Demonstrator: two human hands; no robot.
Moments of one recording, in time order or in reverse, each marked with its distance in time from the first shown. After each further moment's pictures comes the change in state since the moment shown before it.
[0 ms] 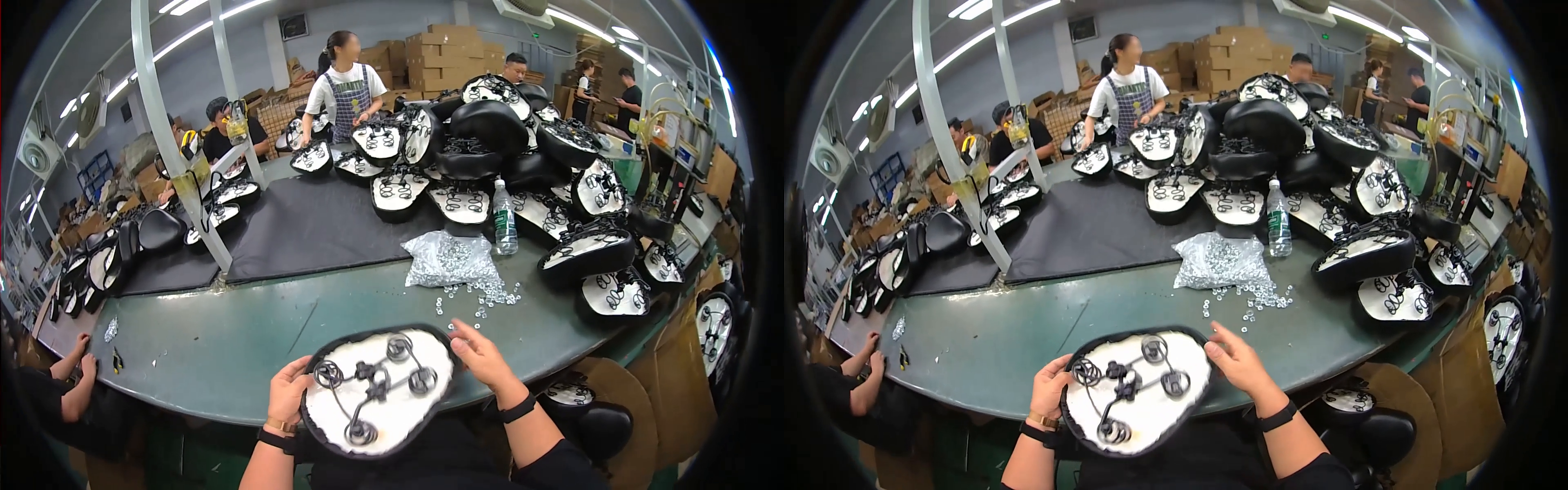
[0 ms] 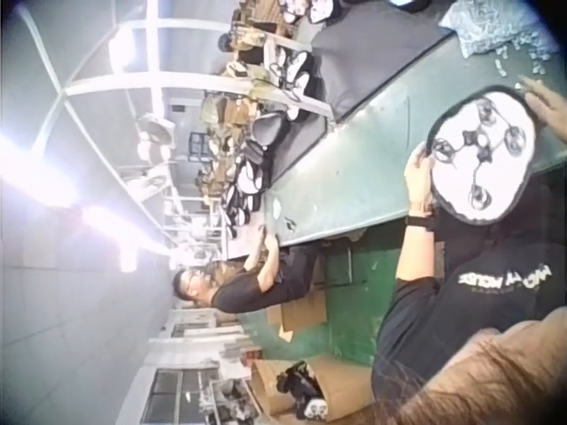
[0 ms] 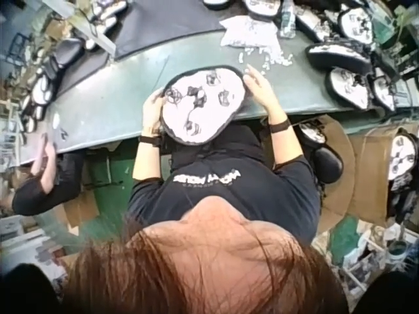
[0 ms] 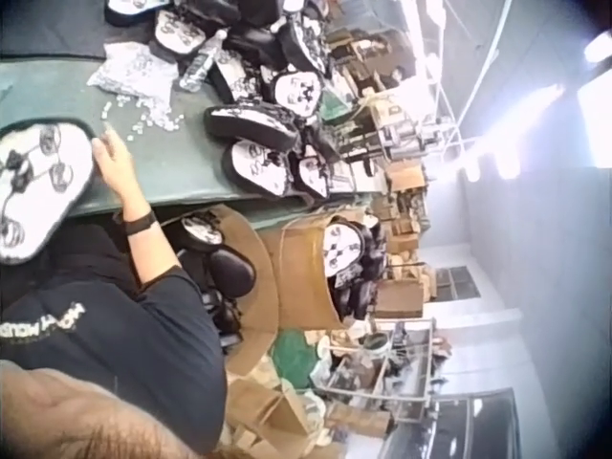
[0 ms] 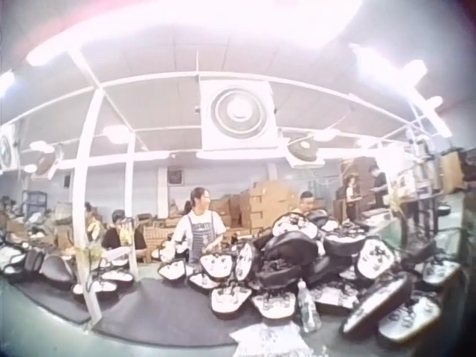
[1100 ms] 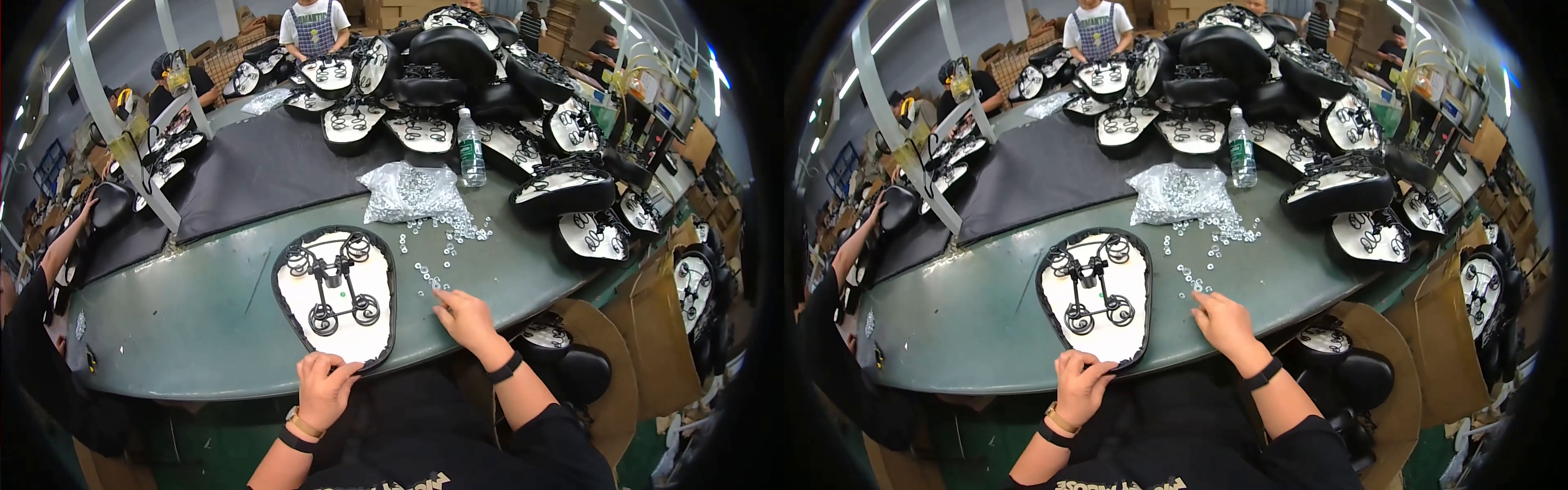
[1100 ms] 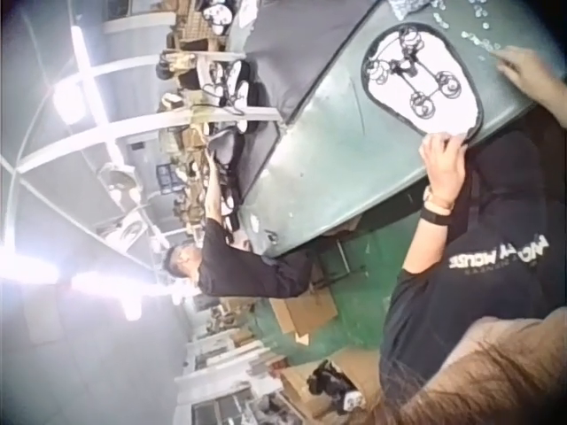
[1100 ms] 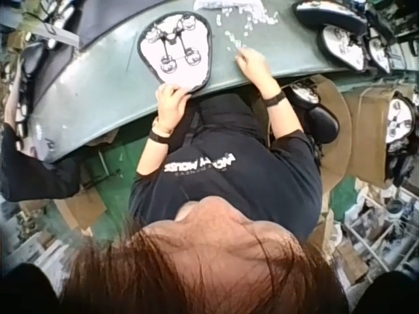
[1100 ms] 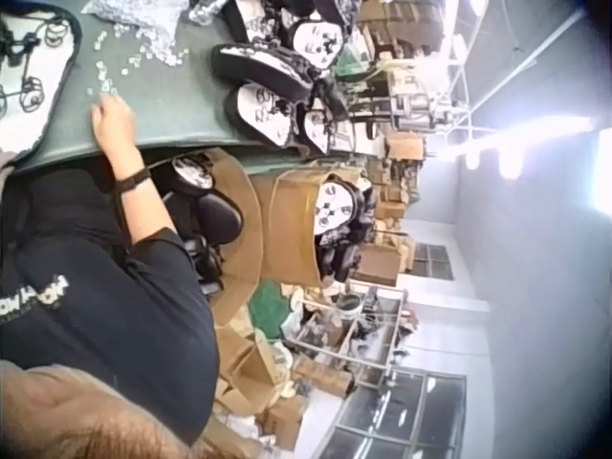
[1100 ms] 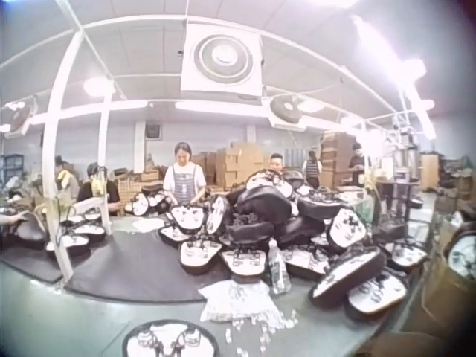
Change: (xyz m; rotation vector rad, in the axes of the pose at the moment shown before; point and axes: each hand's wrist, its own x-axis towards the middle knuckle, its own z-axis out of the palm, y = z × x) left_hand -0.063 -0.038 0.077 1.150 -0.271 0.853; right_hand -0.016 0.043 -0.010 -0.906 0.272 -0.364
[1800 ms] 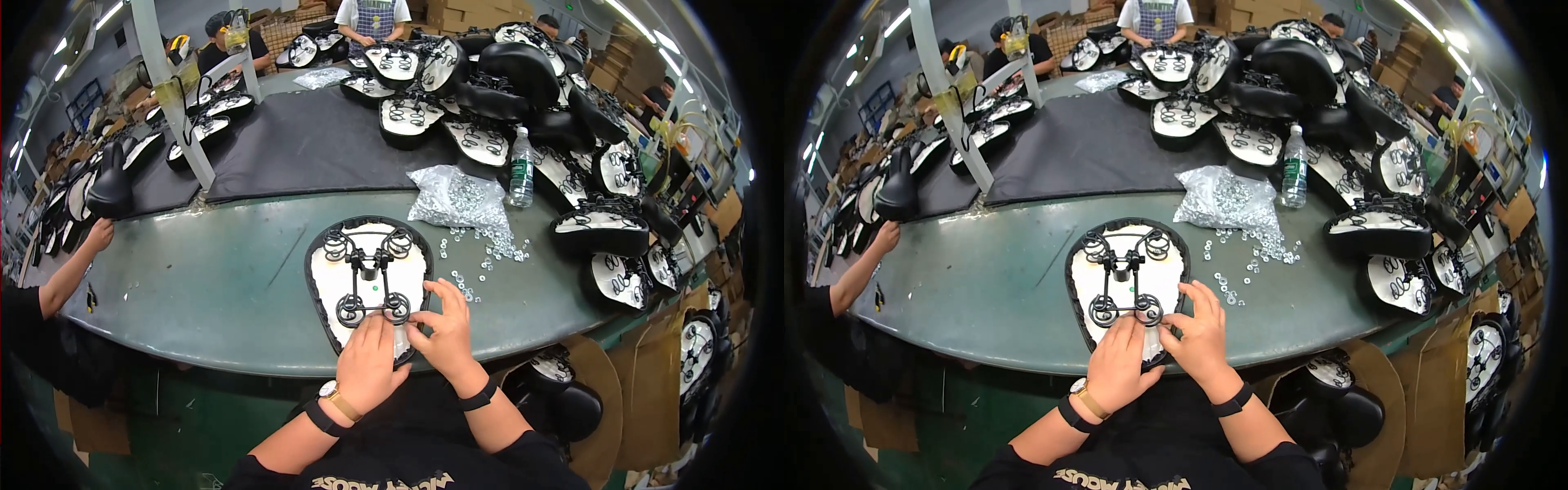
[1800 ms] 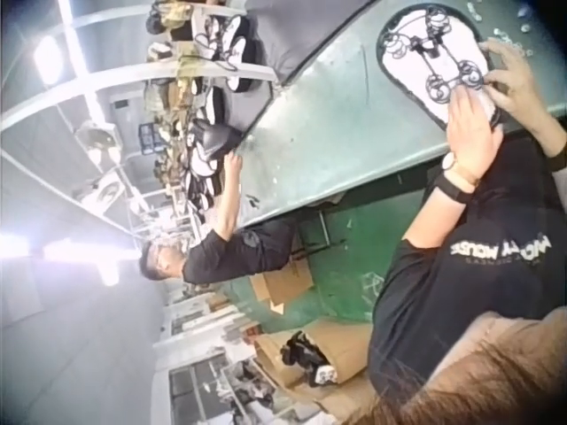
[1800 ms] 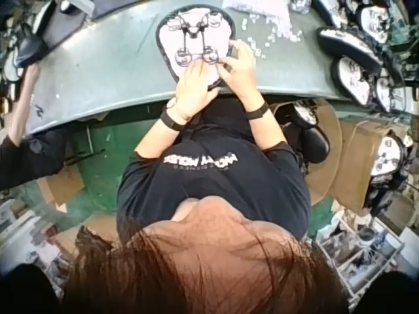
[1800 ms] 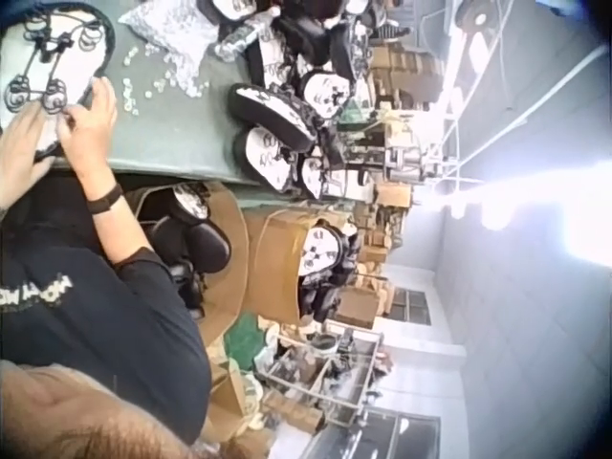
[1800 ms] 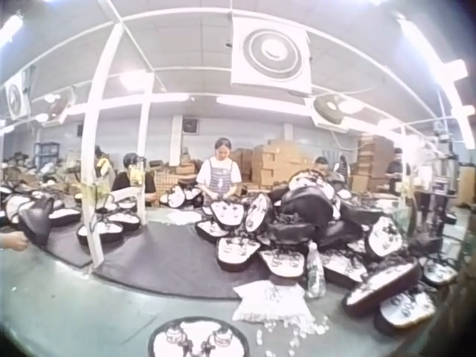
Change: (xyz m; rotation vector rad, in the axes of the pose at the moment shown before) left_hand 0.045 0.027 0.018 0.131 -0.136 -0.114; right_hand 0.012 -0.077 0.042 0.149 0.108 -0.277
